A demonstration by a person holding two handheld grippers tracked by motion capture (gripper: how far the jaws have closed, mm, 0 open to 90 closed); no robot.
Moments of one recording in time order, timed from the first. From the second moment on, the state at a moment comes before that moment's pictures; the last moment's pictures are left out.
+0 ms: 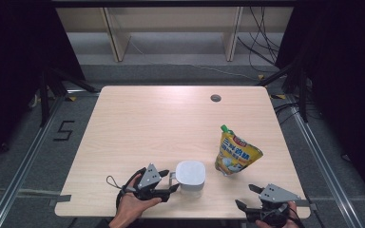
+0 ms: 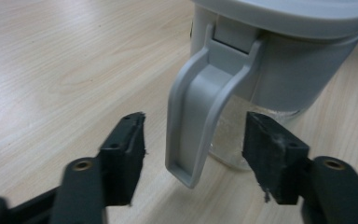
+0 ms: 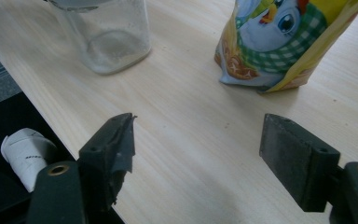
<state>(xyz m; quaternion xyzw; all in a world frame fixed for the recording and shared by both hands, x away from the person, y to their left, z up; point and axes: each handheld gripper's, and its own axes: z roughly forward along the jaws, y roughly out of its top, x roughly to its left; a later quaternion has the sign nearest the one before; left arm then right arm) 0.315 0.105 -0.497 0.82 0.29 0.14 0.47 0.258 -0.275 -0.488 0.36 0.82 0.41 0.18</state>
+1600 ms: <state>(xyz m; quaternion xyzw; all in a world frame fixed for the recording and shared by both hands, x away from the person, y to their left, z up) 0.320 0.100 -0.437 0.80 0.24 0.16 0.52 0.266 -0.264 -0.485 0.33 0.82 0.43 0.20</state>
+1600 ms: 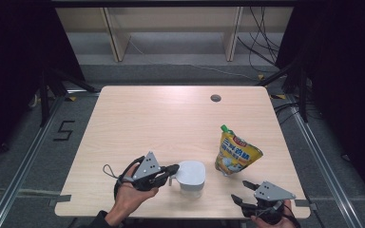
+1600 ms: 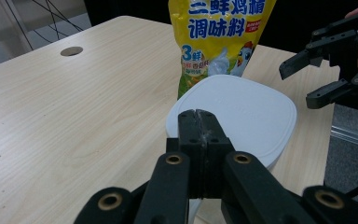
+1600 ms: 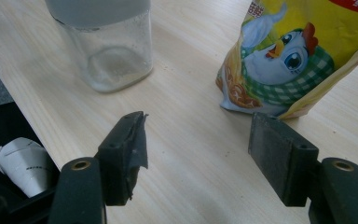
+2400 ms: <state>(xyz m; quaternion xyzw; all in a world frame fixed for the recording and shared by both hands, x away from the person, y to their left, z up) 0.322 0.102 -0.440 0.80 0.24 0.16 0.53 0.265 -0.255 -0.473 0.30 0.81 0.47 0.21</state>
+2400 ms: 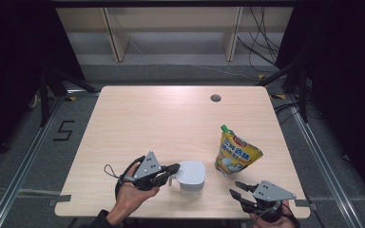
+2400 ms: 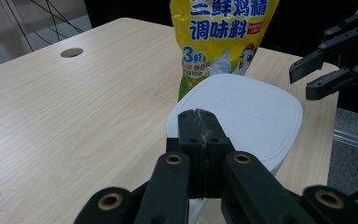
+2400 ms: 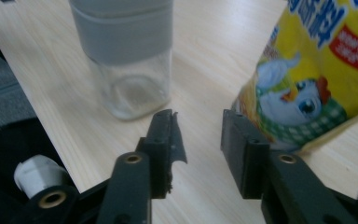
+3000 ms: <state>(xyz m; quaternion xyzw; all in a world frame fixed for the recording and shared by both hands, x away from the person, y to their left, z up) 0.320 0.106 -0.443 0.79 0.25 0.16 0.54 0.273 -0.236 -0.465 0.27 0.80 0.49 0.21</state>
